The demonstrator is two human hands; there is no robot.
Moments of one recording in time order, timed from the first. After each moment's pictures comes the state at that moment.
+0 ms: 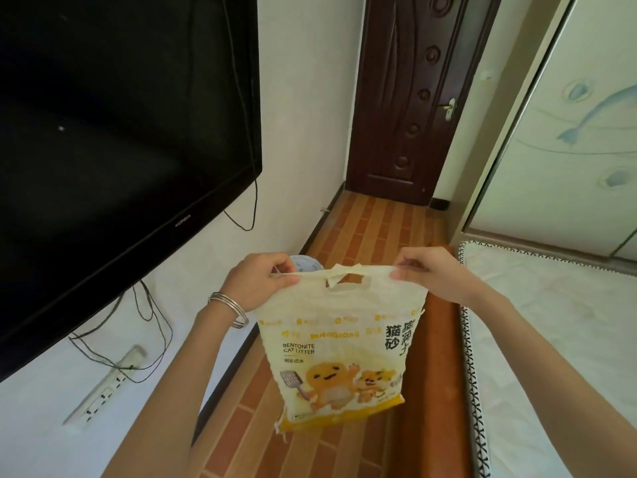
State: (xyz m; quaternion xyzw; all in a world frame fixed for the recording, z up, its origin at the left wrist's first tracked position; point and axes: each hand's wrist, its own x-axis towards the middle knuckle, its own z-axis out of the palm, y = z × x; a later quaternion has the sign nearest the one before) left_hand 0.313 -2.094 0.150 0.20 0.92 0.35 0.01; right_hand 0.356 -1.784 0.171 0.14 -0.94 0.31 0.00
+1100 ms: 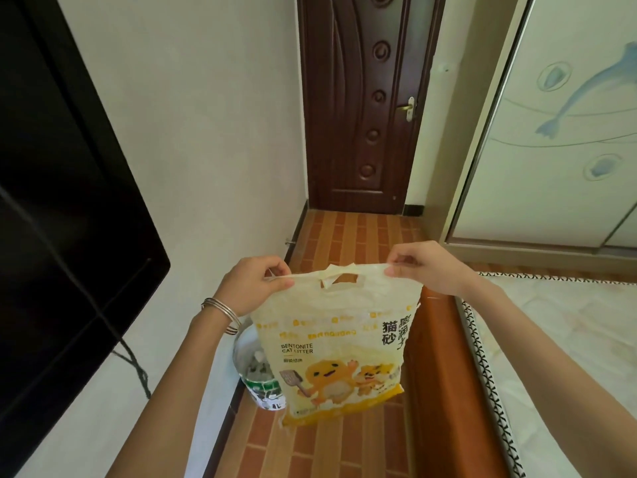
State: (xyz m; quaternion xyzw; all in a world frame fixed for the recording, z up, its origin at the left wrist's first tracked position) left_hand -0.089 -1.931 0.153 0.27 0.90 0.35 0.04; right_hand -0.005 -1.630 0.162 0.07 -0.95 0.30 0.03
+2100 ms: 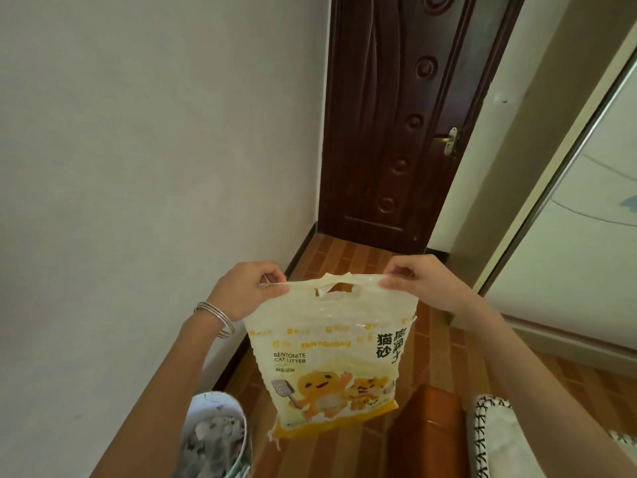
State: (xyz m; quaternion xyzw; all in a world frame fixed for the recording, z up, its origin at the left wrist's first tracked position) left_hand -0.403 -1.707 0.143 0.21 0.91 0.36 0.03; right_hand -0.355 -1.398 0.166 0.13 -0.94 0.31 0.00
